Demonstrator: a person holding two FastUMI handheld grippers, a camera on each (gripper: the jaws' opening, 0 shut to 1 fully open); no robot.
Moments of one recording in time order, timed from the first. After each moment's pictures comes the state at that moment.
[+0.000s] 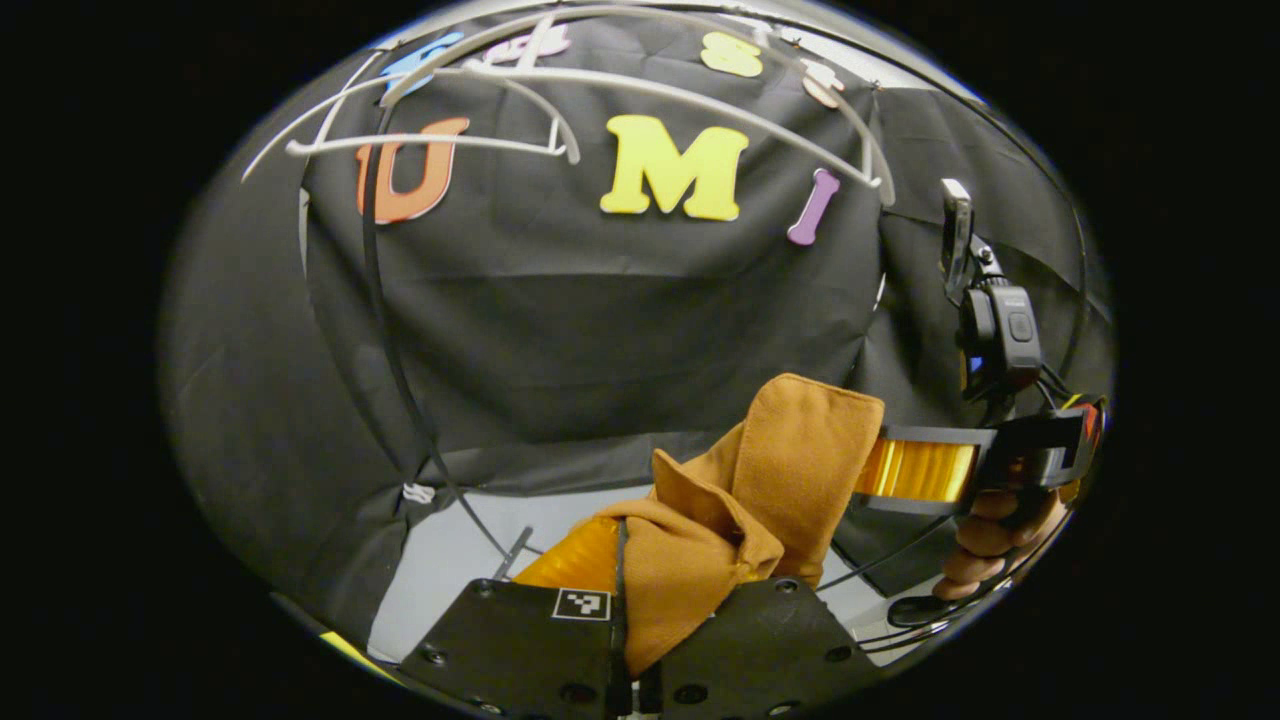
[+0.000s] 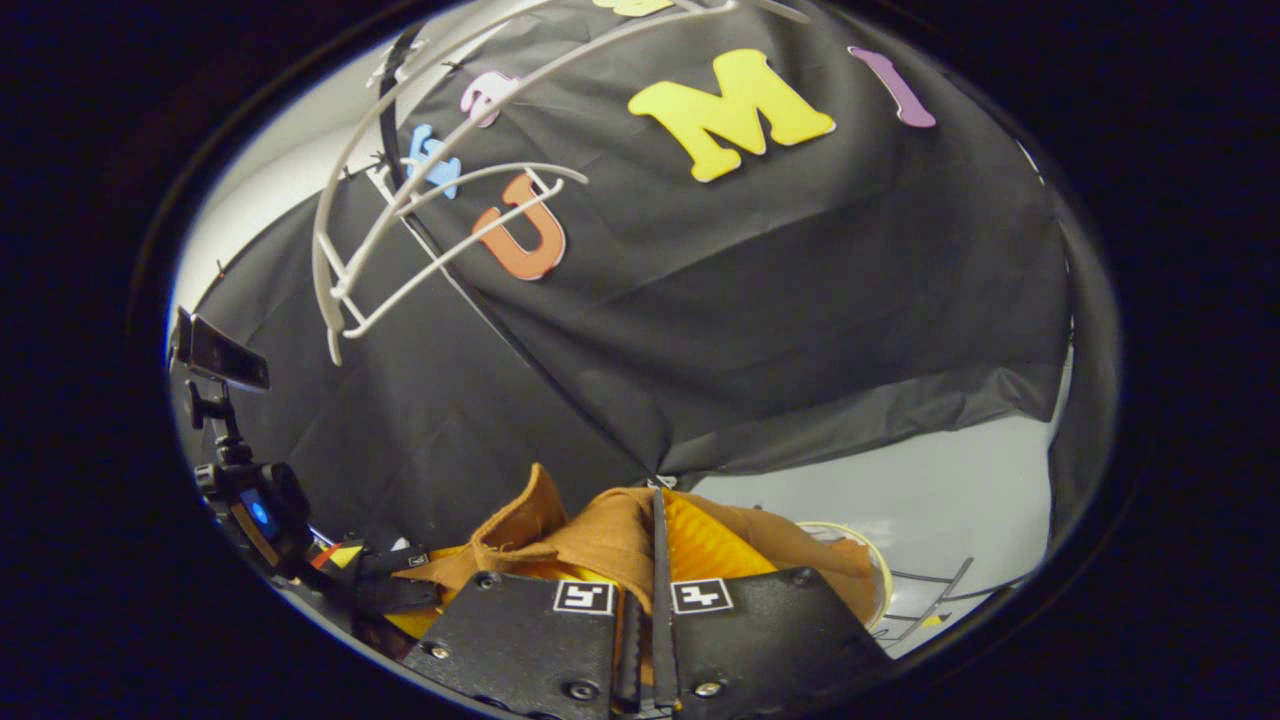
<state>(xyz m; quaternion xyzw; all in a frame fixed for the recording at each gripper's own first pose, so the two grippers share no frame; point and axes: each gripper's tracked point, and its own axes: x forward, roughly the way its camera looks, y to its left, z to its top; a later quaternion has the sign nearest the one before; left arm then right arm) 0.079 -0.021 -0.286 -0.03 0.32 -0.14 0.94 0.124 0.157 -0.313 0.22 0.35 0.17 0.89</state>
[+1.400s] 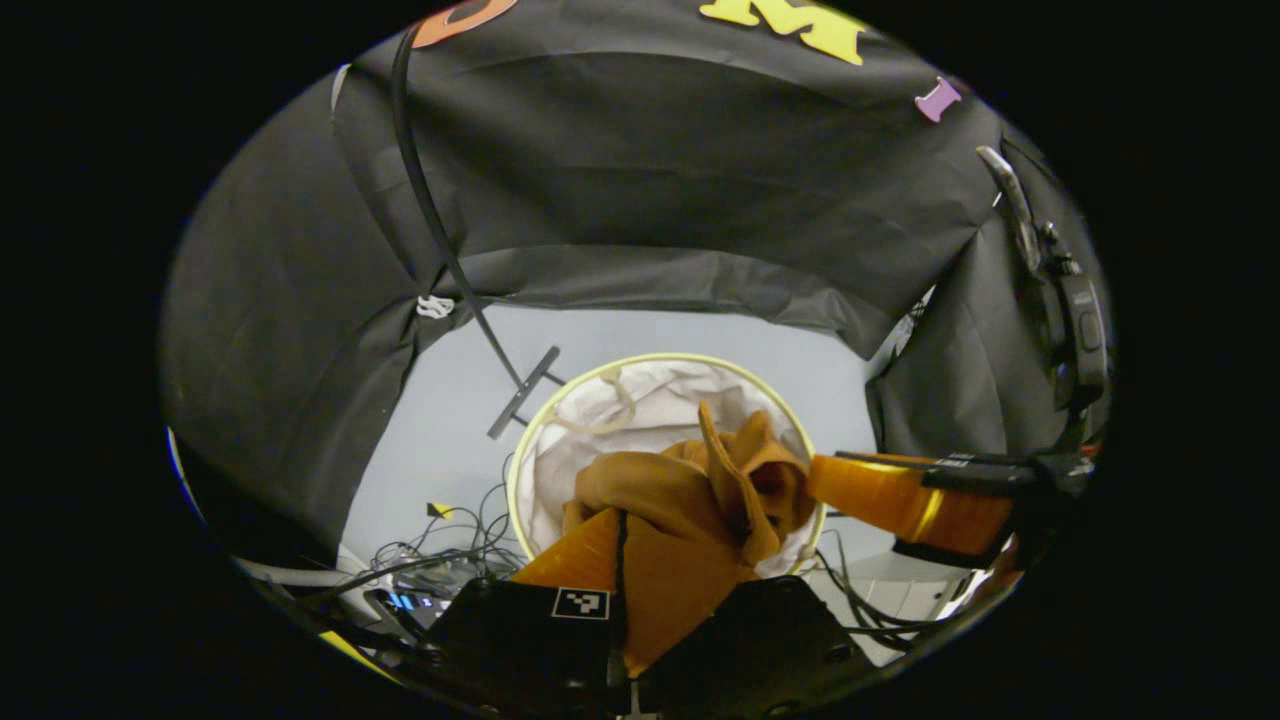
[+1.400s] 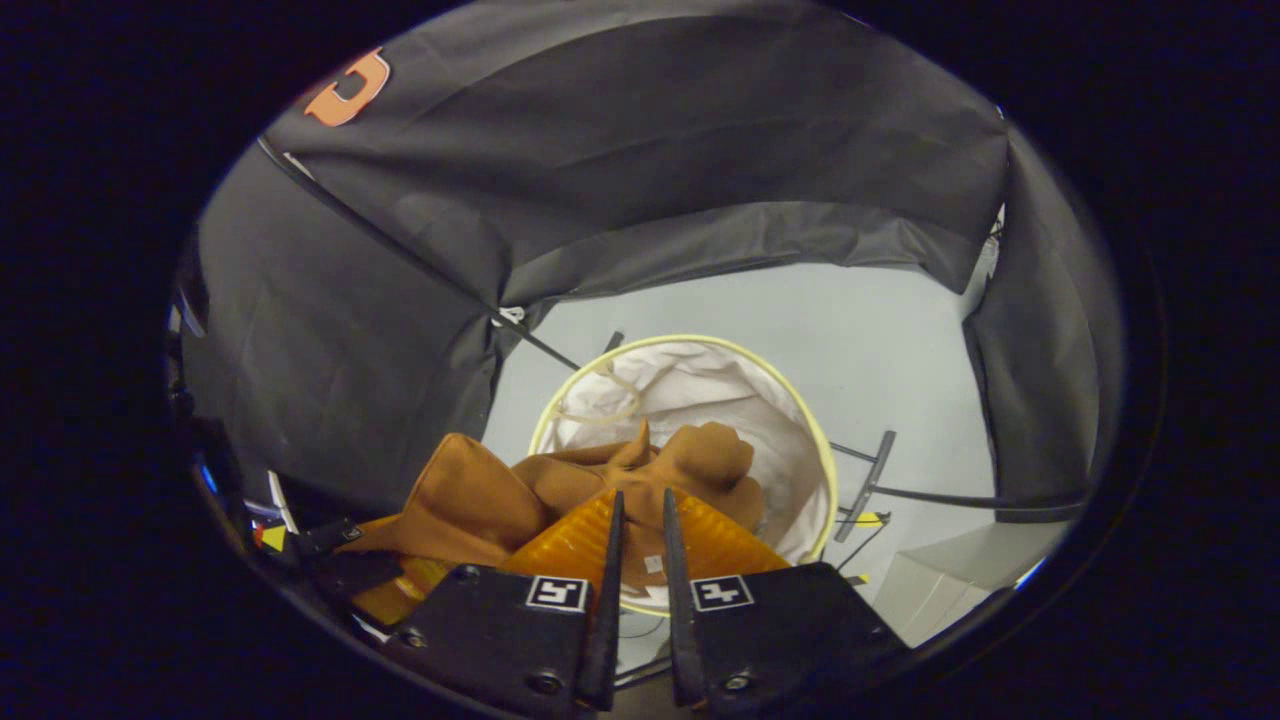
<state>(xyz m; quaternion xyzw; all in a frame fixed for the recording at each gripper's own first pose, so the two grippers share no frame) 0.045 -0.012 -0.471 -0.03 0.57 -0.05 0.82 0.078 0.120 -0.560 0.12 0.60 0.02 0.79</state>
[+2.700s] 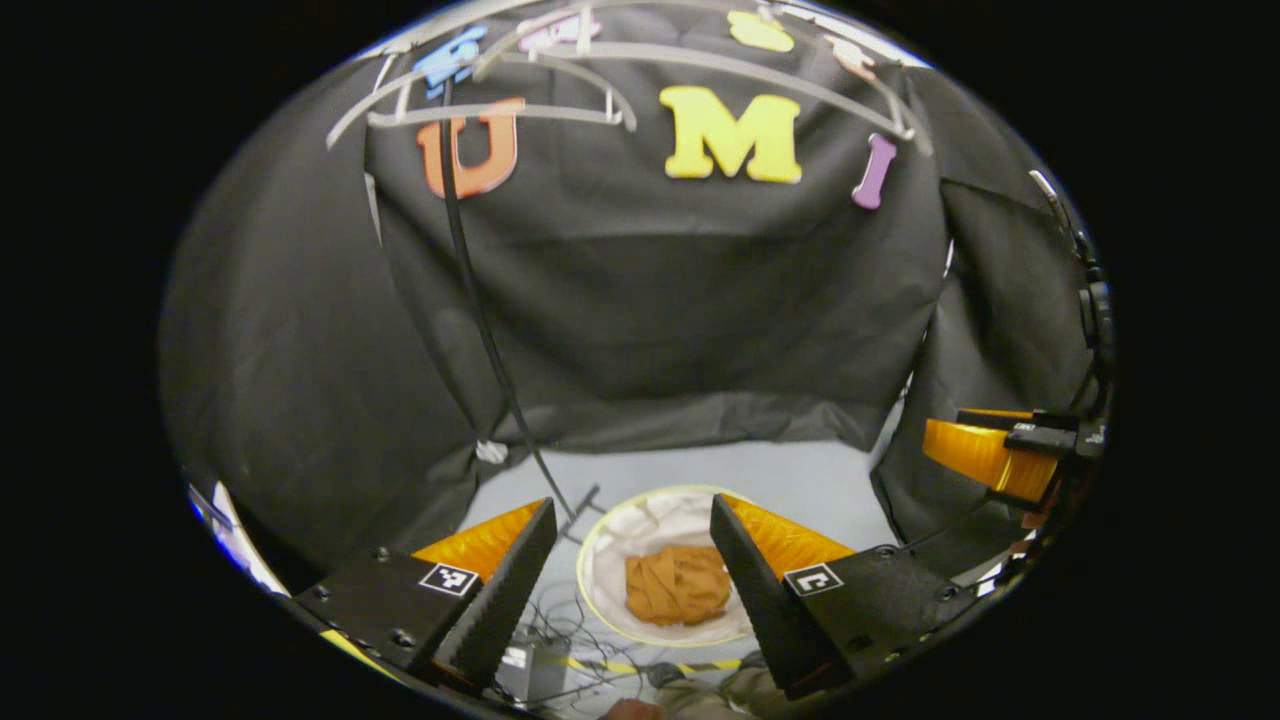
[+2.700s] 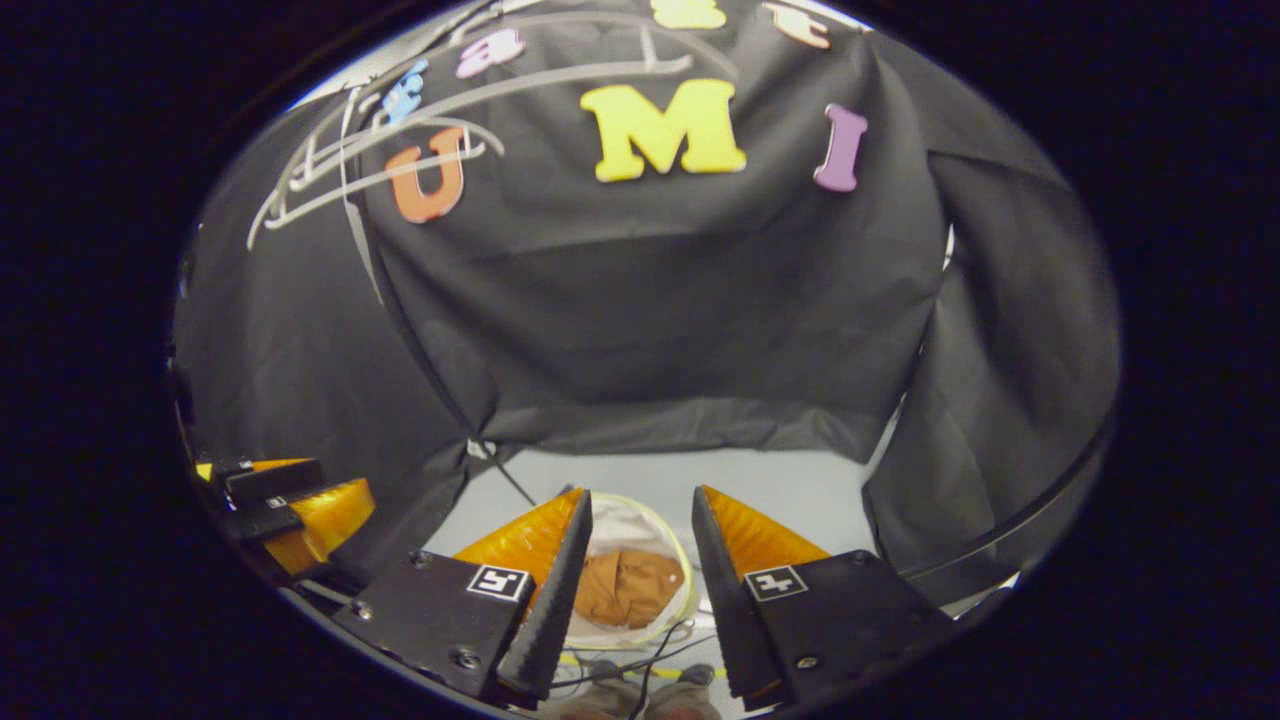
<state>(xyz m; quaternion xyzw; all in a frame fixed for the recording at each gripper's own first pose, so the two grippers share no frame) 0.048 -0.007 -0.193 0.03 0.30 -0.04 0.95 0.050 0.039 -0.275 0.03 0.33 -0.02 0.94</state>
